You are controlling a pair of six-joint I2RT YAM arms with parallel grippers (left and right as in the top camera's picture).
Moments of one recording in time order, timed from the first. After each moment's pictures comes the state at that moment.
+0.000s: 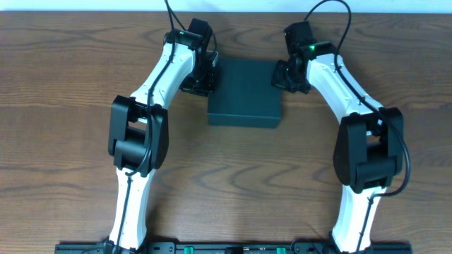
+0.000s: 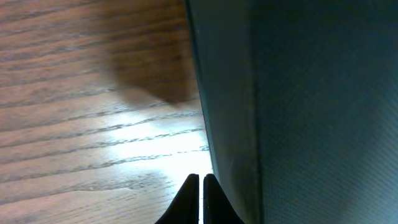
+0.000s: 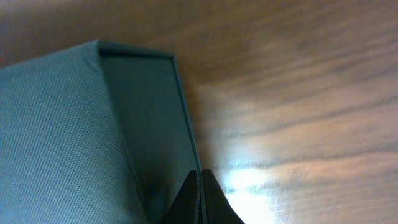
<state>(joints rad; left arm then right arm) -0.33 2.35 2.02 -1.17 0.19 -0.08 0.22 2.14 1.70 -0.83 -0.03 0.55</state>
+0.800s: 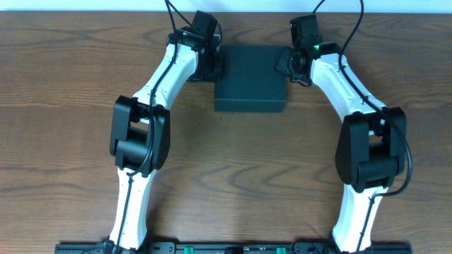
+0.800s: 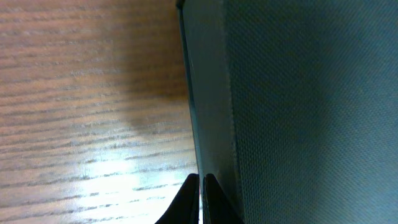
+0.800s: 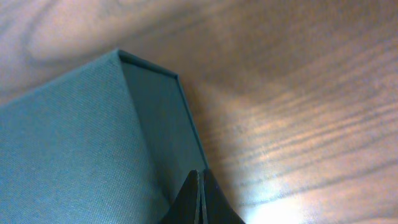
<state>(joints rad) -0.34 2.35 2.03 -0.91 0.18 -0.24 0.20 2.14 1.70 -0.63 0.03 0.63</state>
